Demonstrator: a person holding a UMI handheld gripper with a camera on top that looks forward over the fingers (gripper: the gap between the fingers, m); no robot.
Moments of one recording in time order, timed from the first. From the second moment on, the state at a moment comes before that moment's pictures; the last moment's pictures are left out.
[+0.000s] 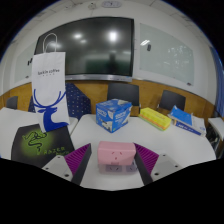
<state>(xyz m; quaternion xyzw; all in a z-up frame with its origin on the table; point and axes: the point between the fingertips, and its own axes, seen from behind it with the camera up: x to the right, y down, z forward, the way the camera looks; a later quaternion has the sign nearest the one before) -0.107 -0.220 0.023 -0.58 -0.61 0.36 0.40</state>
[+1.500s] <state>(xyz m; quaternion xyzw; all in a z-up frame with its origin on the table) 0.024 0.011 0.122 -0.68 -0.61 0.26 0.33</state>
